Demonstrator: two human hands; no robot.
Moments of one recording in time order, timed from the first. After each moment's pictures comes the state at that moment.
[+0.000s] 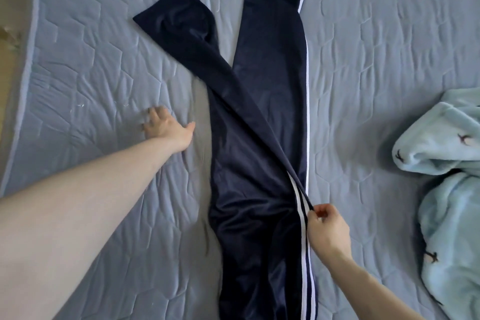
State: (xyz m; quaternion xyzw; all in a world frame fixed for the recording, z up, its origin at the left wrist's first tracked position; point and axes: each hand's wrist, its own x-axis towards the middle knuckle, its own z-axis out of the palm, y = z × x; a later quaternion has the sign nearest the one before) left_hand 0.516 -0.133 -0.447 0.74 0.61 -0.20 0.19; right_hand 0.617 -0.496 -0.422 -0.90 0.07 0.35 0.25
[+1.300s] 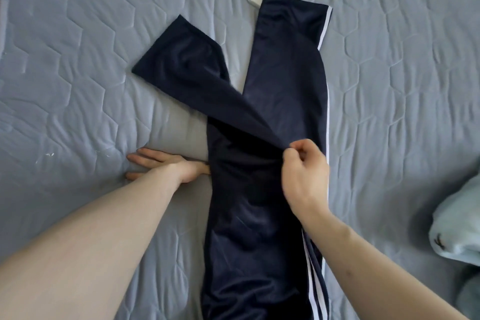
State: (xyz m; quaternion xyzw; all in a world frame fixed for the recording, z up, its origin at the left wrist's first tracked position) left_hand 0.597 -0.091 -0.458 0.51 0.75 -0.28 0.31; right_hand 0.728 -0.264 -0.436 -0.85 -0.06 0.26 0.46
